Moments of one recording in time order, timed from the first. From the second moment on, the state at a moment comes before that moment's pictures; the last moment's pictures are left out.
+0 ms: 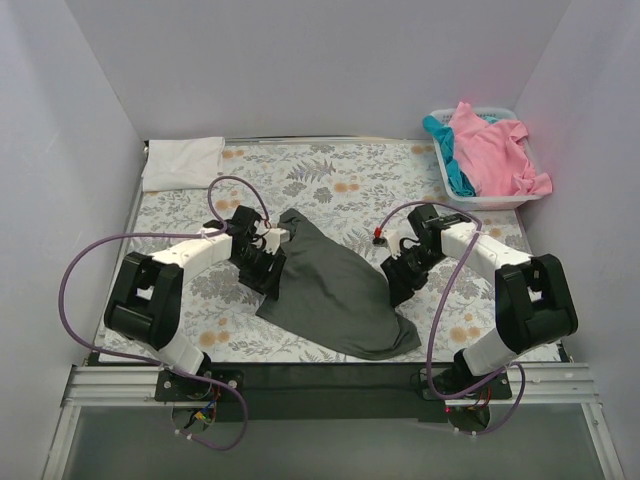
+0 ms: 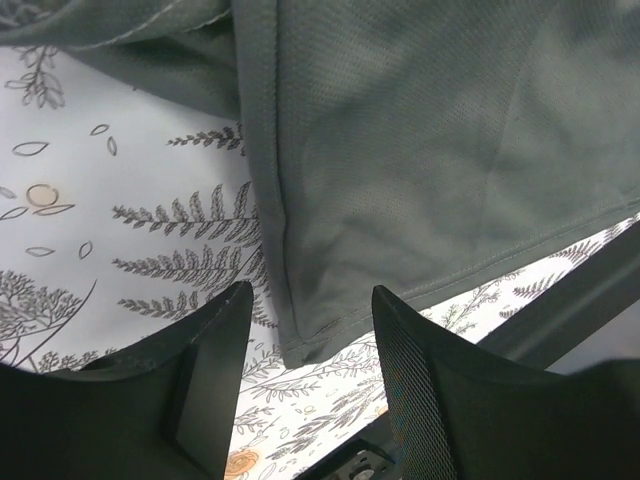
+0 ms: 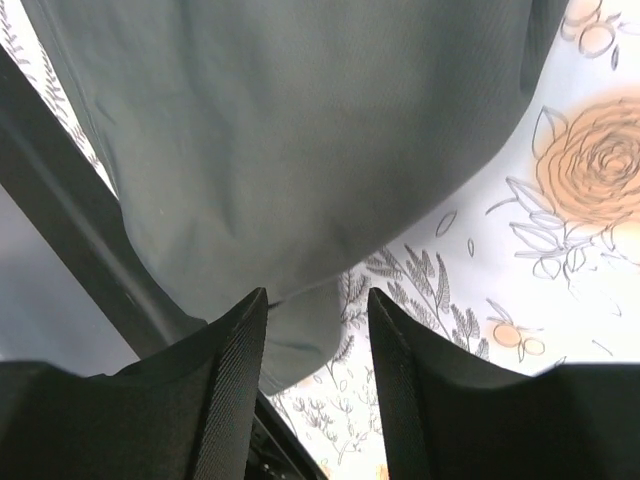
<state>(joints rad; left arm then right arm) -0.36 1.59 0.92 -0.70 0.42 0.11 0.35 1.54 0.93 -0.89 -0.60 -0.47</state>
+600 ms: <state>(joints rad) -0.24 1.70 1.29 -0.72 0.52 0.00 0.26 1.87 1.39 -1.03 -0.57 -0.51</state>
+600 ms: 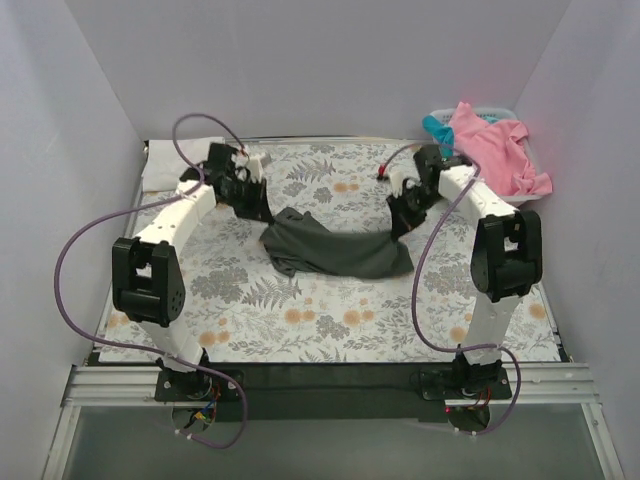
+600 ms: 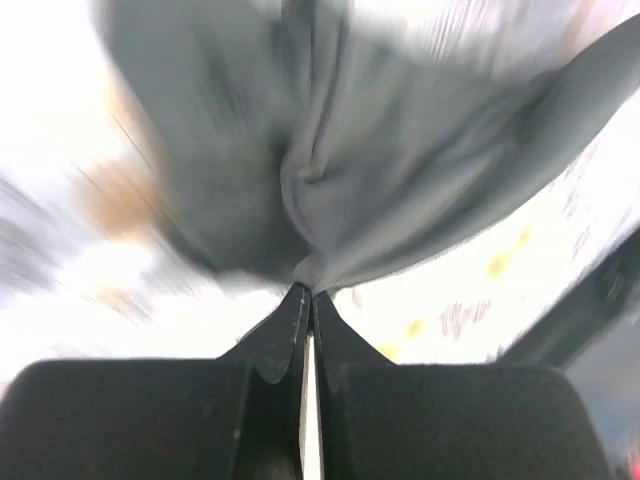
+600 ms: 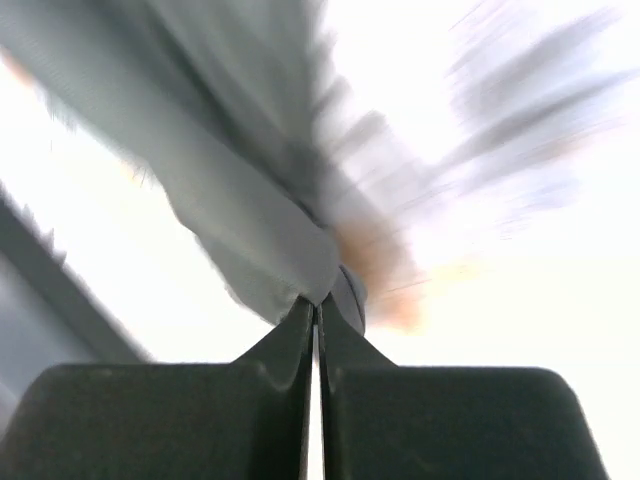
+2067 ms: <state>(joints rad) -0.28 1.58 1.35 -0.72 0.58 0.10 0.14 1.70 1.40 -0.93 -0.33 -0.81</state>
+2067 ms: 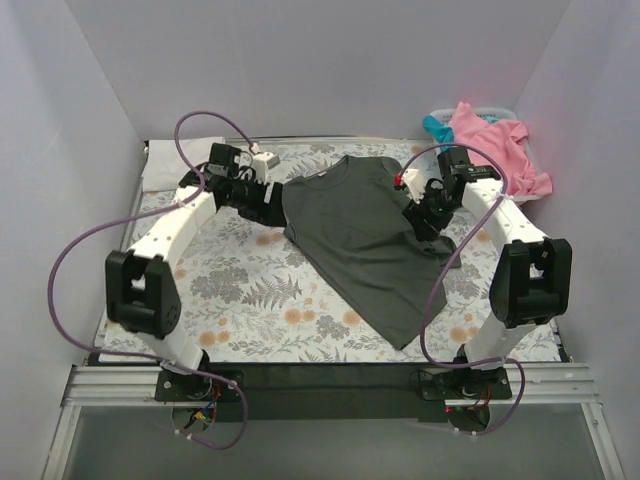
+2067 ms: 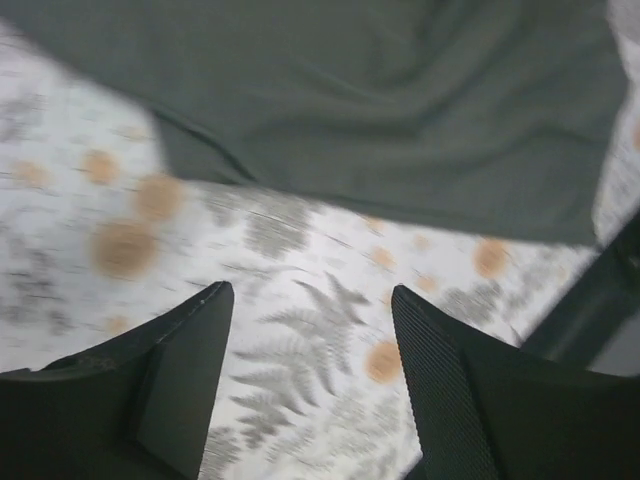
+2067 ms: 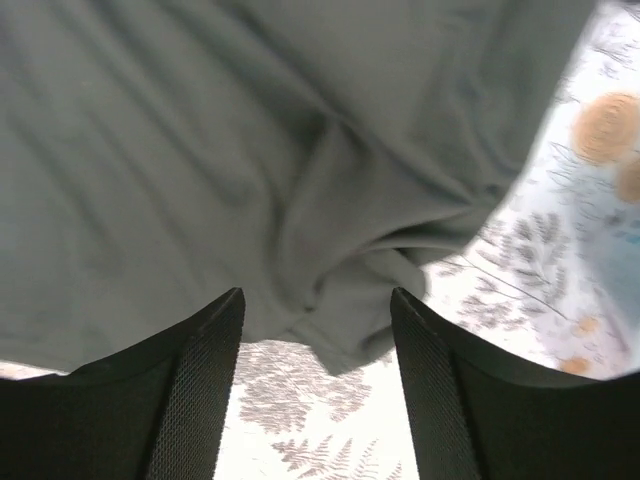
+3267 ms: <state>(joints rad) -0.25 1.73 1.15 -0.48 0.49 0.04 0.26 1.75 1.32 -0.91 -0.19 -0.74</state>
